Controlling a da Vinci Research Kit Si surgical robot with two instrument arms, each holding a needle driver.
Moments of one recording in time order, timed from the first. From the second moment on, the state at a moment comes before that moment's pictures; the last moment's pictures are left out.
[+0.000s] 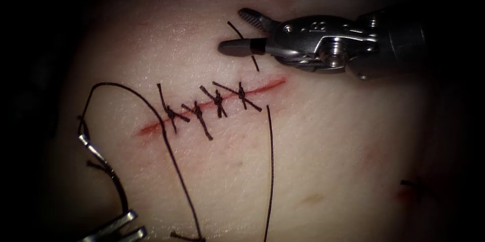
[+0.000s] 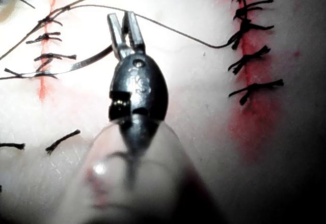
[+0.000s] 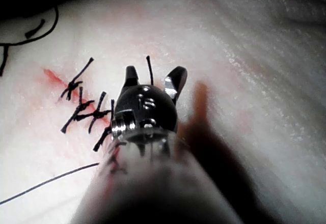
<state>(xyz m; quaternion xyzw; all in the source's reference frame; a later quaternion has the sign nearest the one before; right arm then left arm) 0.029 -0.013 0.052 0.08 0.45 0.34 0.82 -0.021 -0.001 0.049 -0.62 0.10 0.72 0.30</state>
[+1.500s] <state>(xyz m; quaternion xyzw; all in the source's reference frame) 0.024 -0.015 0.049 0.01 0.57 0.27 0.77 -0.015 -0.001 0.054 -0.50 0.11 0.80 0.31</state>
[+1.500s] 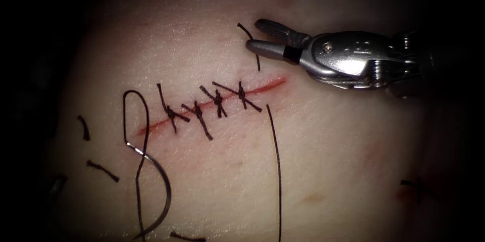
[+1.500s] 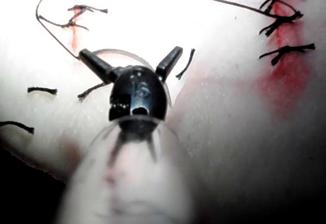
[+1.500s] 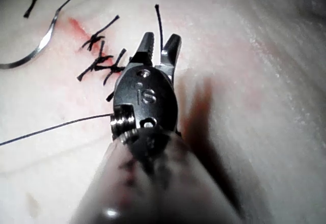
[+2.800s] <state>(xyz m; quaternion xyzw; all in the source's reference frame) 0.022 -0.016 0.050 0.00 0.59 0.27 0.76 -0.020 0.005 0.053 -0.38 0.35 0.85 -0.10</state>
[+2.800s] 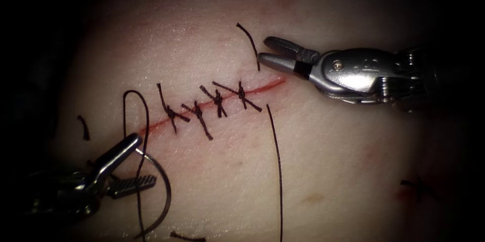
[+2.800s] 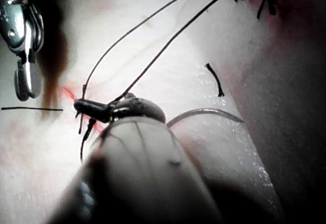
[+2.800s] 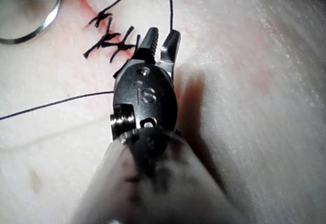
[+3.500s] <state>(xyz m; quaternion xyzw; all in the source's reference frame) 0.022 -0.021 0.046 0.06 0.56 0.12 0.82 -0.025 0.011 0.053 -0.37 0.27 0.89 -0.03</state>
